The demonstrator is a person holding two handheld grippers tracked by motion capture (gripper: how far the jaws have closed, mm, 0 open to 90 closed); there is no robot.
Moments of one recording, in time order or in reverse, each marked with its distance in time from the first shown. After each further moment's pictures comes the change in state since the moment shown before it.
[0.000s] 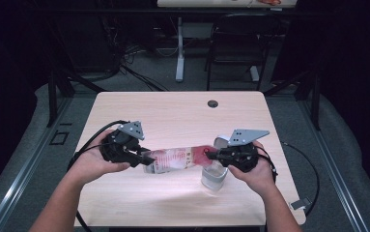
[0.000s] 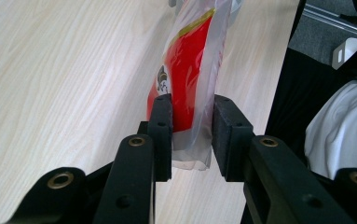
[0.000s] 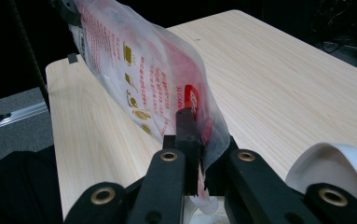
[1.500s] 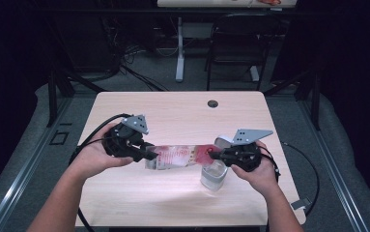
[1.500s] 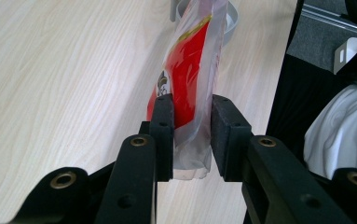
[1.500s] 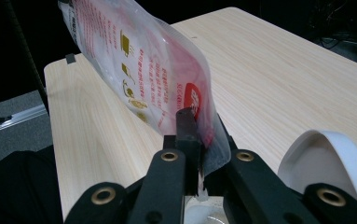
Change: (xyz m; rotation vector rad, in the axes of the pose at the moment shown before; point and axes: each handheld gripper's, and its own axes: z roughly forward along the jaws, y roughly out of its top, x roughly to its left) left arm -0.003 0.020 -0.009 -0.006 0.008 0.026; right arm -0.006 -0.005 -0.005 -0.001 0.001 0.023
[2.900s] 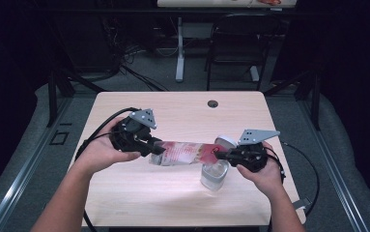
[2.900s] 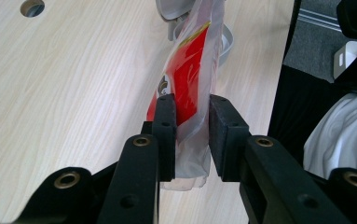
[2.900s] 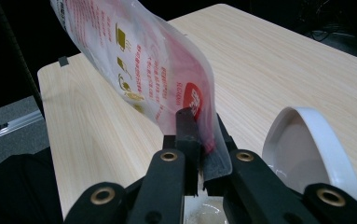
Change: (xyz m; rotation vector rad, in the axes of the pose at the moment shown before) left arm -0.002 0.024 -0.001 -0.015 0.003 0.034; right arm -0.005 -0.007 -0.011 -0.001 -0.027 0.046
